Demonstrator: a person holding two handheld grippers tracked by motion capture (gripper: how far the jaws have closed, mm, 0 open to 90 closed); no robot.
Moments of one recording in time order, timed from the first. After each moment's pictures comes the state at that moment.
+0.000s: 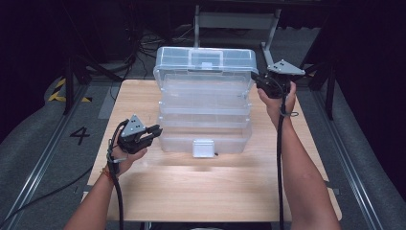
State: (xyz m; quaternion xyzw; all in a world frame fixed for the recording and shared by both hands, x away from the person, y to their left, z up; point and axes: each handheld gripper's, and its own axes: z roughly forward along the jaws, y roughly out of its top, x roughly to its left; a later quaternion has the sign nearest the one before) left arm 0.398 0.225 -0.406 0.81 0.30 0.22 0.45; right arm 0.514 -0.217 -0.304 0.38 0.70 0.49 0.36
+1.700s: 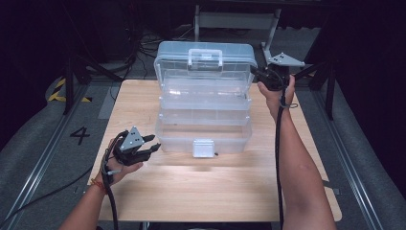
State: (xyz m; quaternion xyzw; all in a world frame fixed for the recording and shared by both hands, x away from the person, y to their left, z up) left arm 0.372 0.230 -0.415 0.85 0.26 0.22 0.41; right arm 0.538 -0.219 -0.299 0.38 0.70 0.50 0.34
